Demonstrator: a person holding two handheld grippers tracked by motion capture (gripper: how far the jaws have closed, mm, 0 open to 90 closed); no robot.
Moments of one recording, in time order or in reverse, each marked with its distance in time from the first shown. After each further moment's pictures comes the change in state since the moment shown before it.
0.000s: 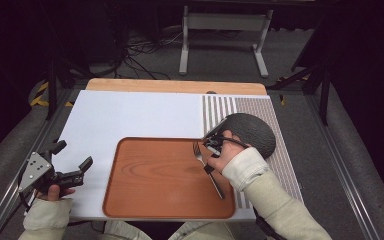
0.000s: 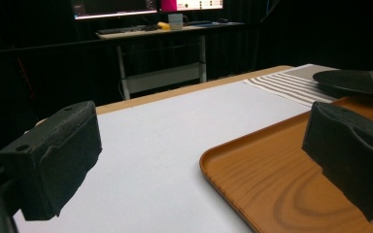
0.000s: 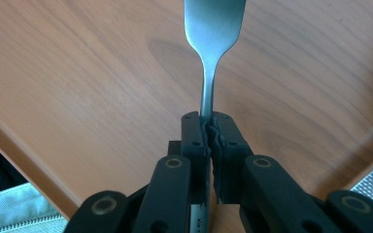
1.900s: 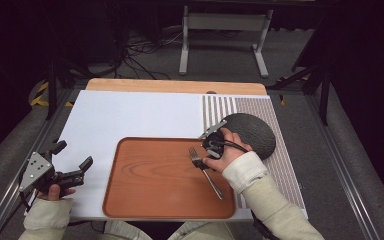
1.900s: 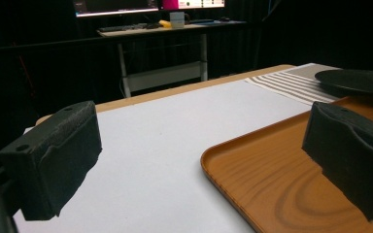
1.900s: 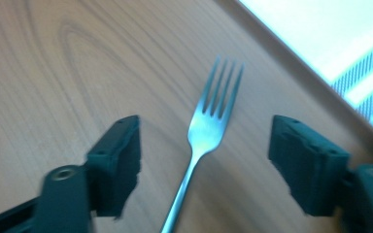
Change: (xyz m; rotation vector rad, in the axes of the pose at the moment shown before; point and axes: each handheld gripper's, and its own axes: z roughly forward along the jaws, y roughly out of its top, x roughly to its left) left arm 0.000 -0.001 0.001 0.004 0.004 -0.006; right arm -0.004 0.004 0.012 -0.338 -0.084 -0.314
